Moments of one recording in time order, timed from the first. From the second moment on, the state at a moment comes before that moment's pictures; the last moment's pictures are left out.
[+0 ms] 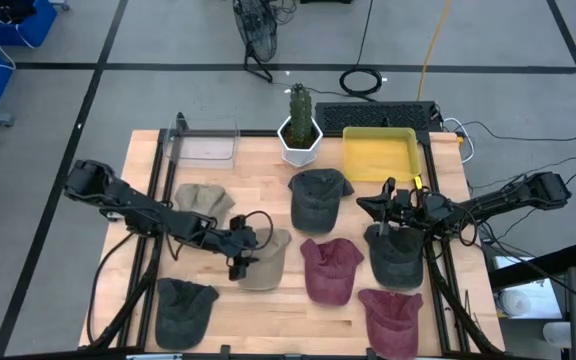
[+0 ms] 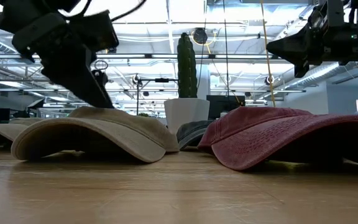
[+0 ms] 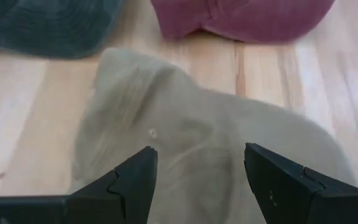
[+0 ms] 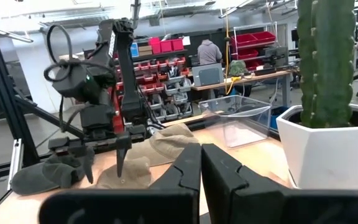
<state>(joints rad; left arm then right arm) -0.31 1.46 0.66 -0.02 -0.16 -0.34 0.15 0.74 0.03 0.85 0.40 0.14</state>
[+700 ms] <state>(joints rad) -0.31 1.47 0.66 0.00 -0.11 -0.32 0.15 0.74 0.03 0.85 0.40 0.14</state>
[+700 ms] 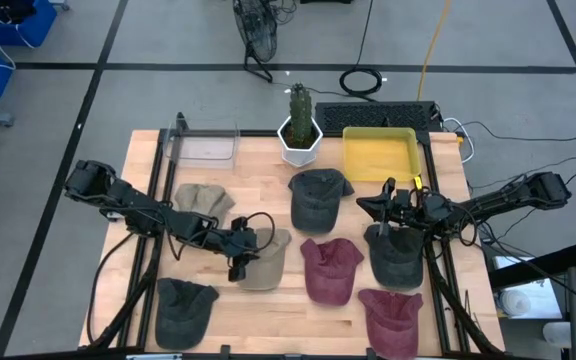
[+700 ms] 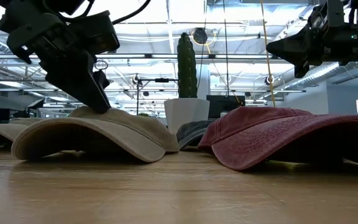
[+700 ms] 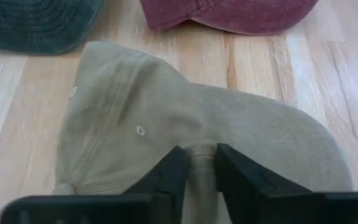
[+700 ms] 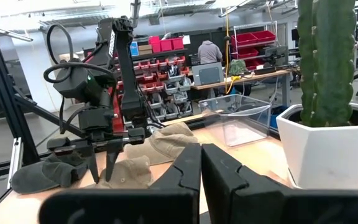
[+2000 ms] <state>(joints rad) -0.31 1.46 0.66 0.13 -0.11 -0.11 0.15 0.74 0.03 0.85 0.40 0.14</state>
